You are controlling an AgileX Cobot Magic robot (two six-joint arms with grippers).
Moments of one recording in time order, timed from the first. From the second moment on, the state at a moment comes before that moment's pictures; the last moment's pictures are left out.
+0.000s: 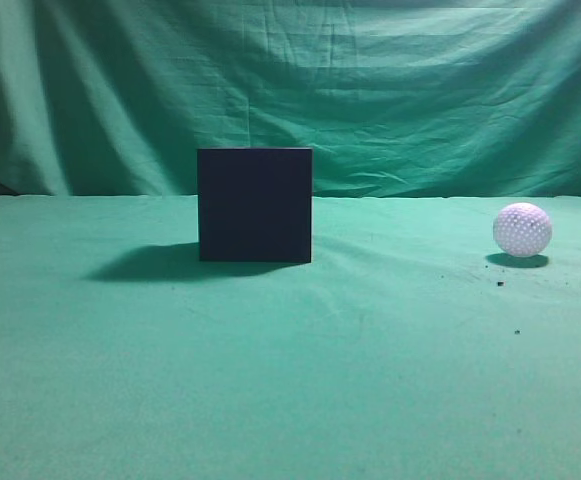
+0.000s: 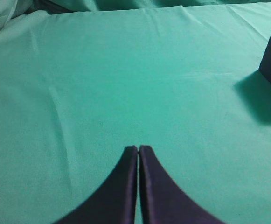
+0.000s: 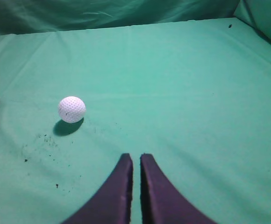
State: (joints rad) left arm -0.10 -0.02 0.02 0.09 0.36 -0.03; right arm 0.10 -0.01 0.03 -0.03 0.39 0.11
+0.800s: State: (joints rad) left arm -0.10 -0.02 0.02 0.09 0.36 -0.03; right arm 0.10 -0.01 0.03 -0.04 0.34 0.12
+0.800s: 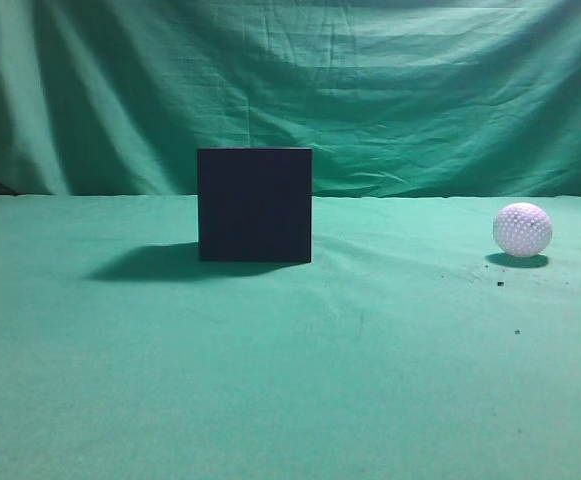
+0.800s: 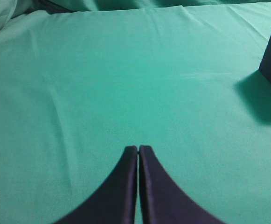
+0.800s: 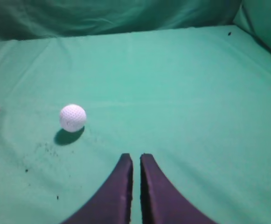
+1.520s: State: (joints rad) left arm -0.10 -0.02 0.02 0.09 0.36 -0.03; right arm 0.10 0.48 -0.32 -0.02 0.30 0.13
